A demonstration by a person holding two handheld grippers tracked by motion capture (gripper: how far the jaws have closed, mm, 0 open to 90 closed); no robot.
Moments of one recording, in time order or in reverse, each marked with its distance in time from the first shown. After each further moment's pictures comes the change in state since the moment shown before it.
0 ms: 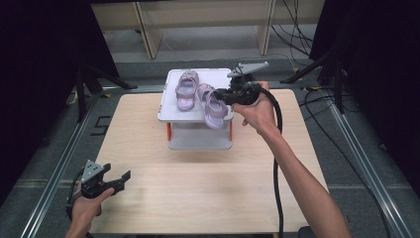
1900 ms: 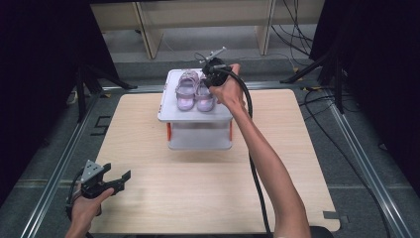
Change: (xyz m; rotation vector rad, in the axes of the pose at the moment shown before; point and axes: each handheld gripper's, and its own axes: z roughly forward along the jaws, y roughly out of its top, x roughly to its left) left arm 0.000 0.001 -0.001 -0.014 -0.016 0.000; right arm -0.027 0.034 0.105 0.207 -0.206 -0.077
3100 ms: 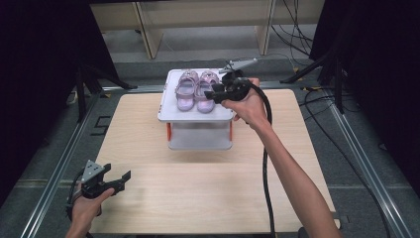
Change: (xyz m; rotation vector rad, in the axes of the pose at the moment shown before) left arm -0.001 -0.001 0.000 0.024 0.016 0.003; right arm 0.011 -0.046 -0.073 -0.201 0.244 0.082
